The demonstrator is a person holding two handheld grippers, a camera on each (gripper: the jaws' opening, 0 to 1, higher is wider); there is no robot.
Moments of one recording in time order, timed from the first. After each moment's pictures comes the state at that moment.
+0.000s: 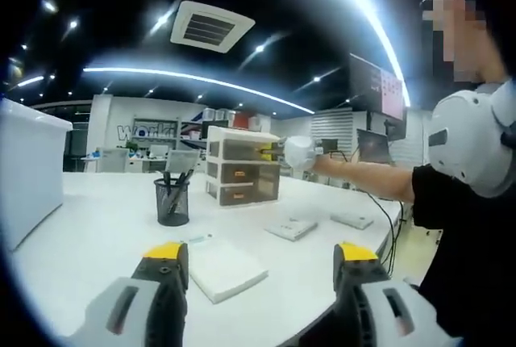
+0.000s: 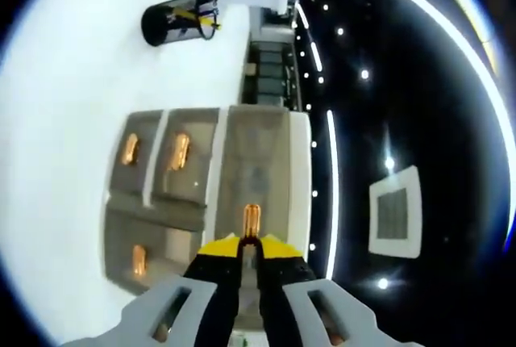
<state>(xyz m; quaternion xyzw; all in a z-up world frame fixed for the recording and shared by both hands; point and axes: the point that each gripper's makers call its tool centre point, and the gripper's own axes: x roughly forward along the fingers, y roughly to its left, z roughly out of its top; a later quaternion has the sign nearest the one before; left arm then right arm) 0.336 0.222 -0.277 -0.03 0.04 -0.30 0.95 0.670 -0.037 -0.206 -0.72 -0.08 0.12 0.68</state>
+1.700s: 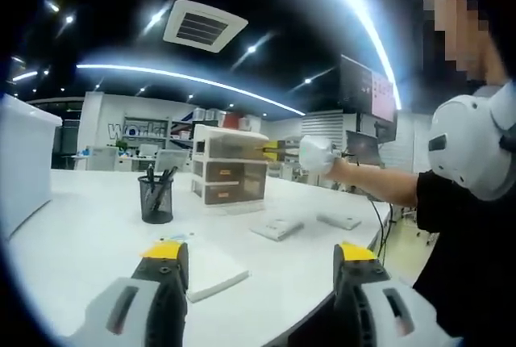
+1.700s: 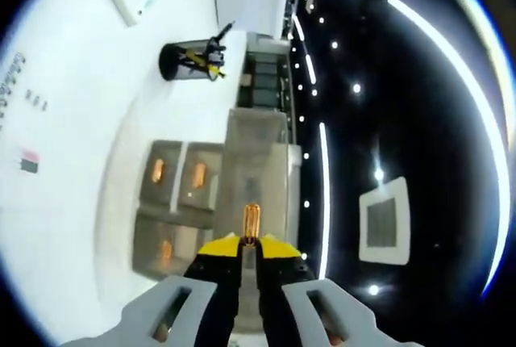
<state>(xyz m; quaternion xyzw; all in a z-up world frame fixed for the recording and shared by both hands) 0.327 0.202 -0.282 -0.03 0.04 -0.33 0.94 0.588 -0.034 -0.202 -0.72 -0.12 0.13 0.67</state>
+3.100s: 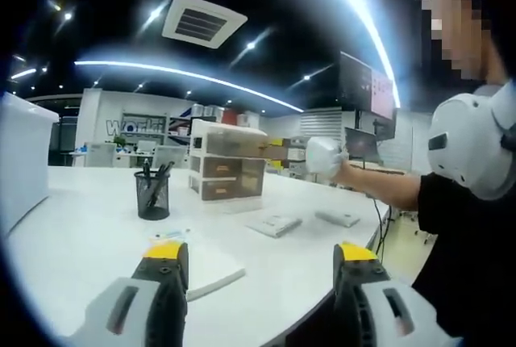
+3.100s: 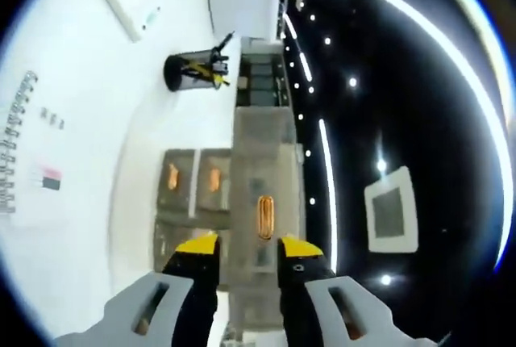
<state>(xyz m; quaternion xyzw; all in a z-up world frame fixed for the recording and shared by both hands) 0.332 0.194 -0.287 -0.03 0.05 -0.34 0.94 0.572 -0.045 -0.220 -0.68 -0.10 0.15 0.71</state>
